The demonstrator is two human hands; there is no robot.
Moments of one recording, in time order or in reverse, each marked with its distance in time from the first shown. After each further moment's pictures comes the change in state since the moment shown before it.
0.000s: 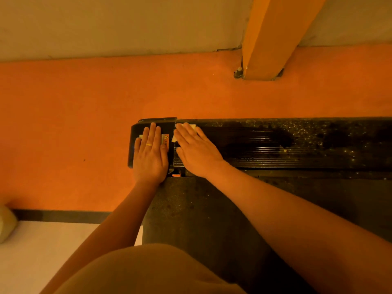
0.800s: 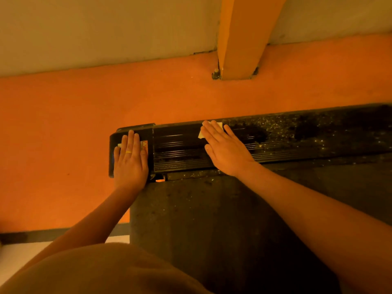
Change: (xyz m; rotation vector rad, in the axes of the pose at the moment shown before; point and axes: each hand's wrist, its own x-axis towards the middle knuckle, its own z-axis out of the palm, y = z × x) left_hand 0.004 0.001 -0.008 0.022 -0.127 -0.020; right_hand -0.069 0.103 -0.004 -0.006 0.057 0.122
